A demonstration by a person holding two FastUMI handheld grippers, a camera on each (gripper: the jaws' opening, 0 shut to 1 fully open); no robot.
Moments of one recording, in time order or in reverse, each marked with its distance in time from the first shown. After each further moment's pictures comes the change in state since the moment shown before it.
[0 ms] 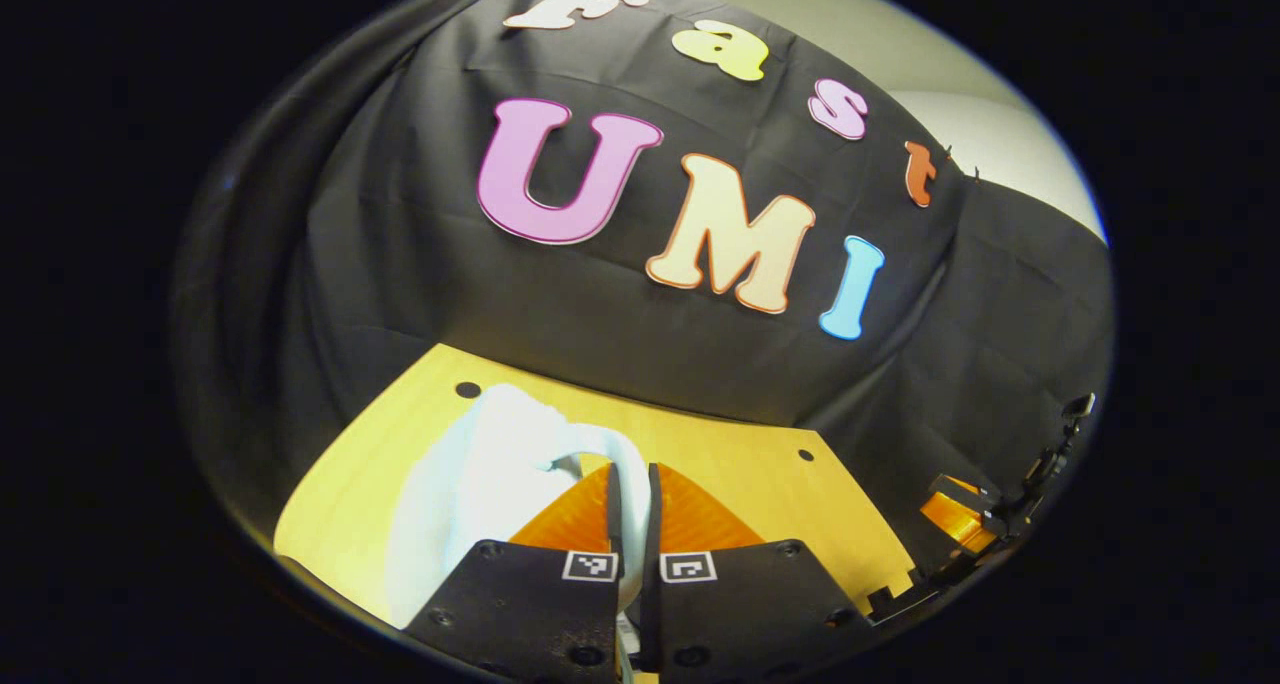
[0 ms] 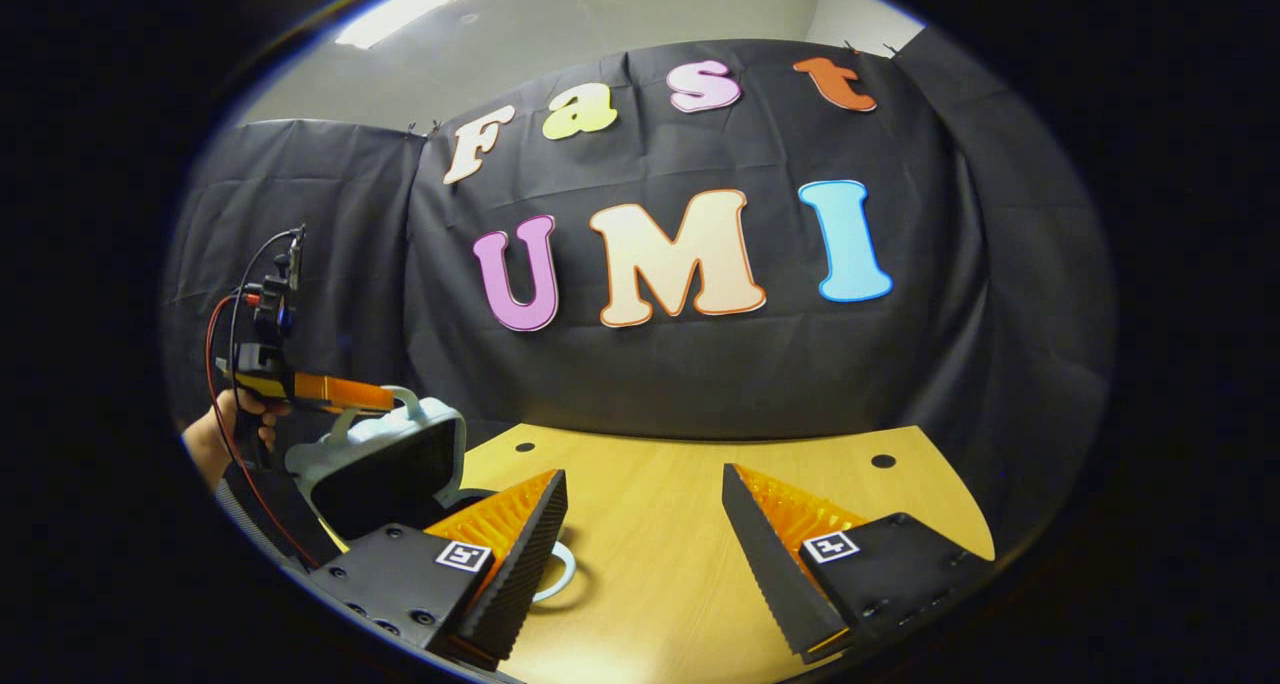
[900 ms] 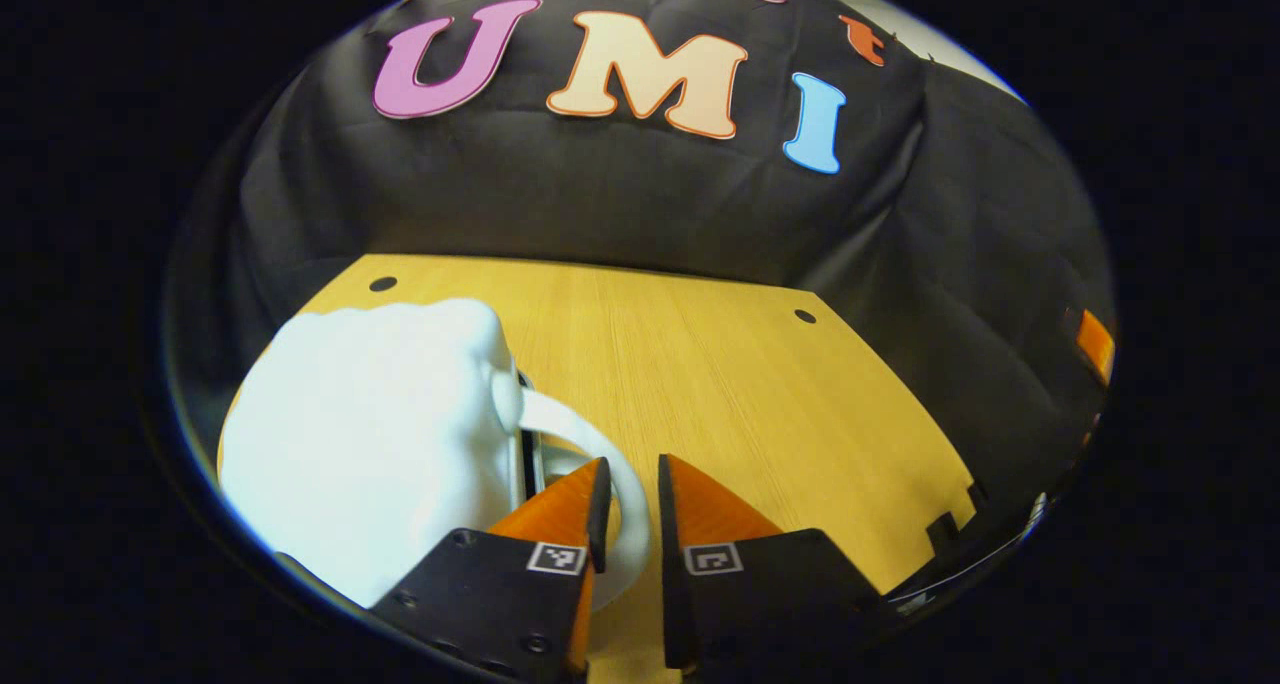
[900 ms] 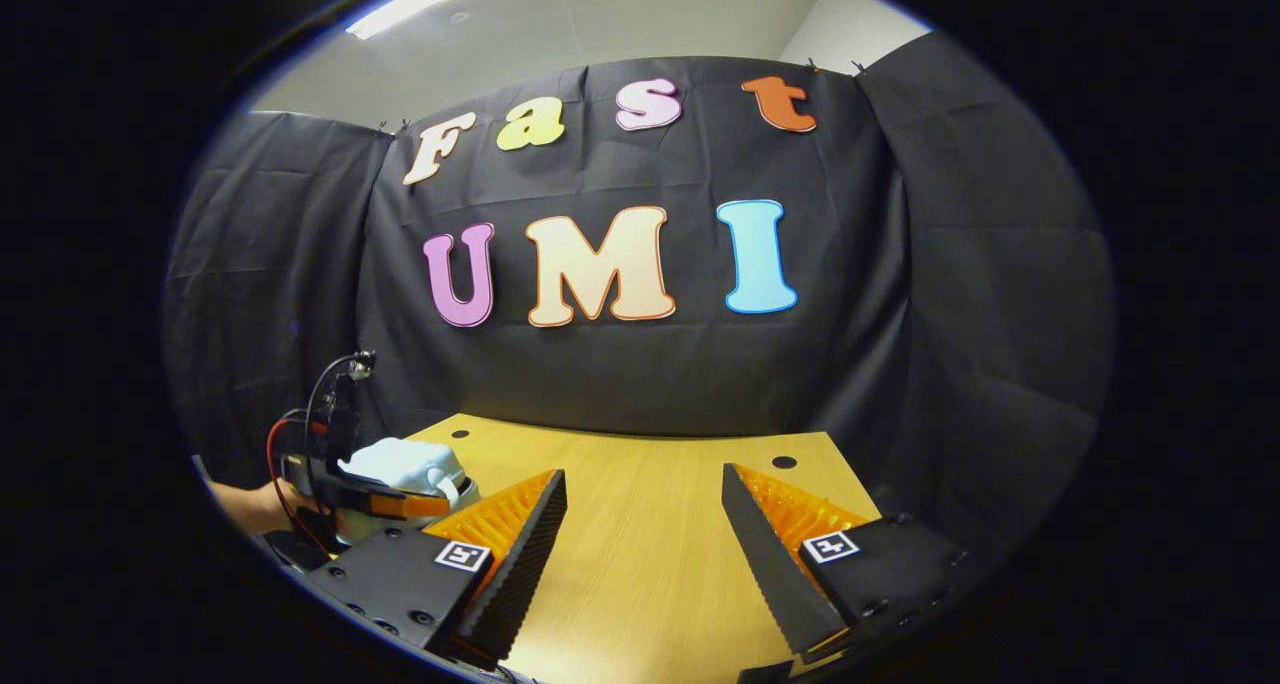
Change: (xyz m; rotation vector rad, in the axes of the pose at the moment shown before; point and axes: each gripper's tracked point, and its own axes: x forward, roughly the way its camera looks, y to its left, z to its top) left arm 0.082 -0.077 -0.192 0.177 0.216 0.028; right arm -0.080 -0.105 0.010 -0.060 -0.028 -0.131
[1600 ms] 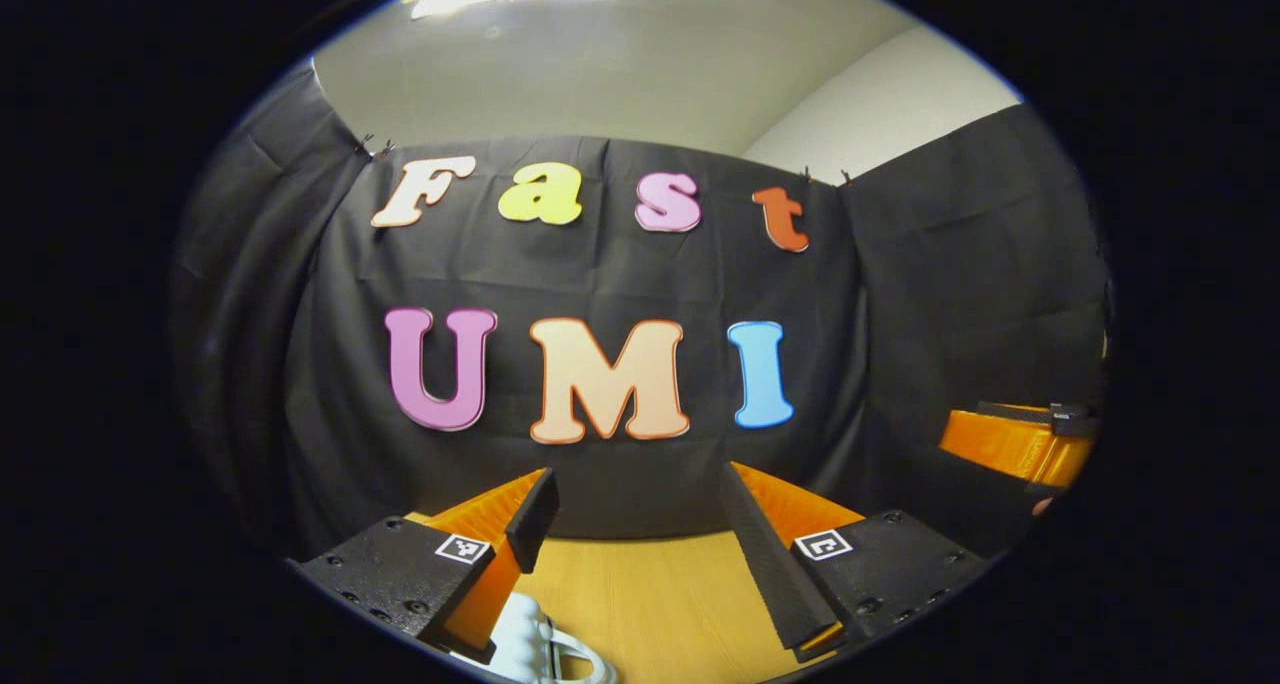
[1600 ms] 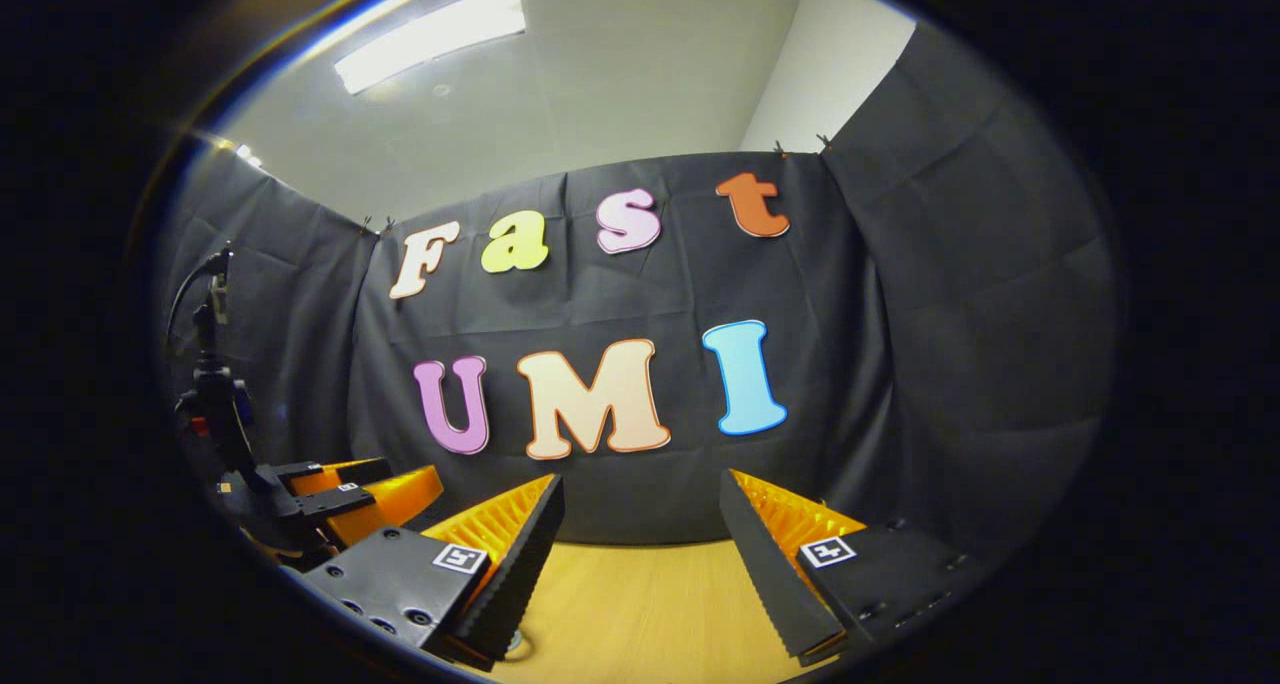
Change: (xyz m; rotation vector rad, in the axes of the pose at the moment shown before) left arm -0.162 -0.103 0.245 0.193 -0.762 0.073; right arm -0.013 0.028 0.133 0.120 -0.348 -0.059
